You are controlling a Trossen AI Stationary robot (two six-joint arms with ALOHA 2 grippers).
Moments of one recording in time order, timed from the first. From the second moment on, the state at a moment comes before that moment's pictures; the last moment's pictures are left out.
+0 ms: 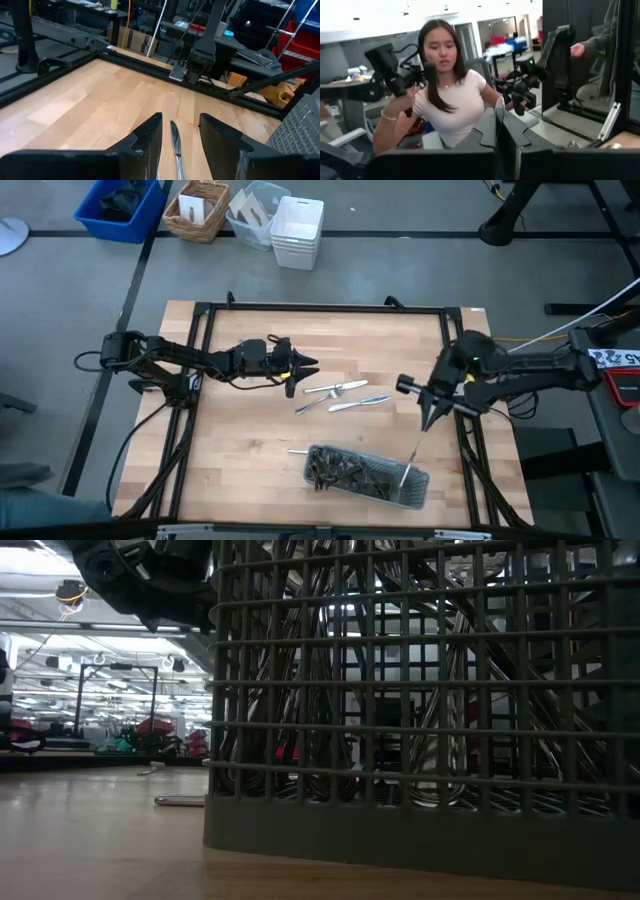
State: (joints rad) left arm 0.14 1.41 0.58 0.69 0.00 -0.26; right arm -0.02 0.91 0.73 0.46 -1.14 0.38
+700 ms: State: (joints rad) left arm 0.14 1.41 0.58 0.68 0.00 -0.26; right arm 0.25 1.21 1.12 -0.42 -0.73 -0.24
